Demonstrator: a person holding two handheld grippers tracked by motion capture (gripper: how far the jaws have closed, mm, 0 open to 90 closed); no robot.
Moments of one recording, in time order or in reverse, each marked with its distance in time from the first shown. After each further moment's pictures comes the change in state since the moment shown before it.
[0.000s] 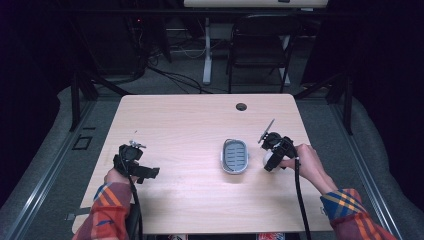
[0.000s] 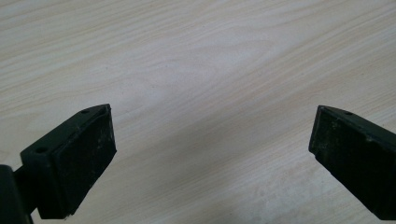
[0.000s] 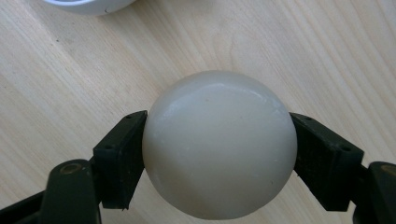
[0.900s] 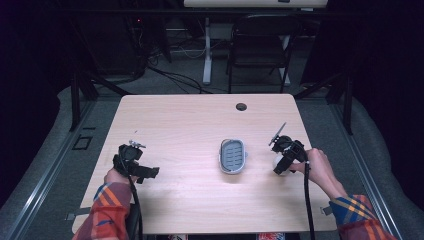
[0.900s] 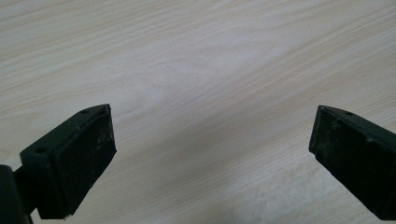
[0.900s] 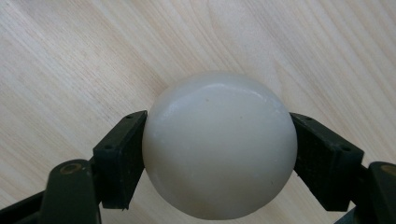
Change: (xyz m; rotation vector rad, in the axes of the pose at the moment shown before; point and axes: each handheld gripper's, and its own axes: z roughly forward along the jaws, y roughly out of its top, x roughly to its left) left arm 0.001 0.000 -0.001 -0.002 0.005 0.000; right arm -0.013 -0.030 0.005 0.017 -0.011 0.060
